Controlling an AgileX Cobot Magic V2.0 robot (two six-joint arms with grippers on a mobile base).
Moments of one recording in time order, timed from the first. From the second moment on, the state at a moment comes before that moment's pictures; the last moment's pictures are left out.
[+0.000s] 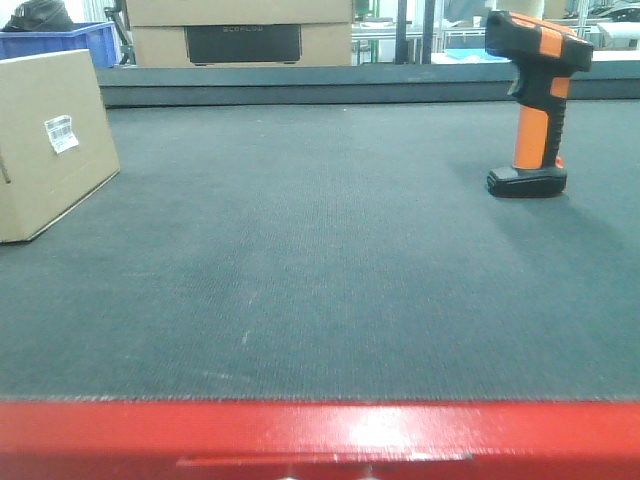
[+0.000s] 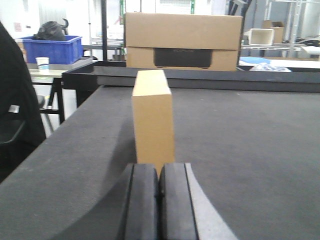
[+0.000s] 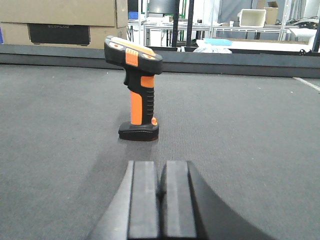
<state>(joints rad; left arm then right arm) 0.01 0.00 0.00 0.00 0.02 0.00 -0.07 0.00 0.00 0.05 0.09 -0.03</state>
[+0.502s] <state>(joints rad) 0.04 0.00 0.00 0.00 0.02 0.00 -0.07 0.00 0.00 0.05 0.09 -0.03</state>
